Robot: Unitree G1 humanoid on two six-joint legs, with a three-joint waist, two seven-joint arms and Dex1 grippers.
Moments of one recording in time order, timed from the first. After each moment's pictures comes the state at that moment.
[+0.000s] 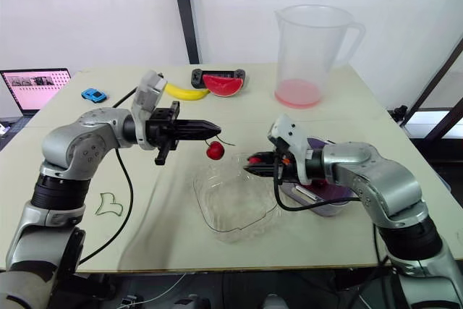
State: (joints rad) left arm -0.88 0.57 -0.02 -0.02 -0.69 0.75 -1.23; right arm -0.58 -0.80 0.05 -0.40 0.58 0.95 0.90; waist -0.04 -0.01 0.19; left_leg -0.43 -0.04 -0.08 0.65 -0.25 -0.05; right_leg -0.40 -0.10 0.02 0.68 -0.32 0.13
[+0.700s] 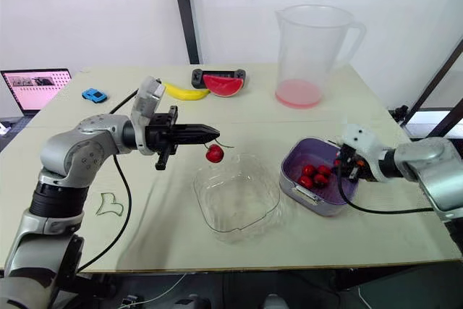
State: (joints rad) left arm -0.81 0.57 -0.01 -0.06 -0.69 0.75 -1.19; right arm -0.47 -1.16 0.06 -0.01 0.28 0.67 1.04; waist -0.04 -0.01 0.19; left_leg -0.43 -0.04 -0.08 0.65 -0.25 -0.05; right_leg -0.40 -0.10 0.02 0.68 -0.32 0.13
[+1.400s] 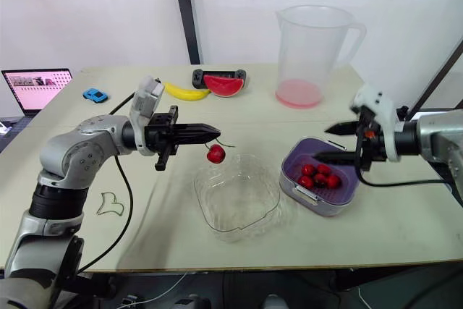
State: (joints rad) left arm -0.82 0.56 0.00 -0.08 -0.73 0.76 -1.17; right arm -0.63 -1.13 -0.20 -0.17 0.60 0.94 1.18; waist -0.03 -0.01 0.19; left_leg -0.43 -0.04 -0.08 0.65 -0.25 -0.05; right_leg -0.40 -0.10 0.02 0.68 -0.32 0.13
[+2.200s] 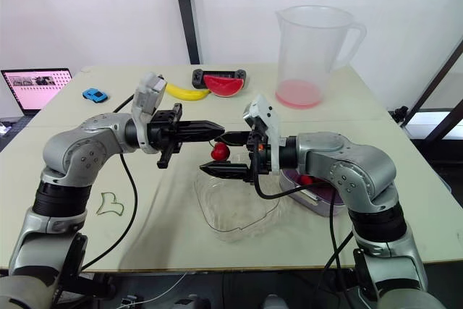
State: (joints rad) left arm -0.84 0.54 -0.01 -0.08 -0.77 0.78 -1.15; right arm -0.75 -0.56 0.03 -0.39 0.81 1.06 0.77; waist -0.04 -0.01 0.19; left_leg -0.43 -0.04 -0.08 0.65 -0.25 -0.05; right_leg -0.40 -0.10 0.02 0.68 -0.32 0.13
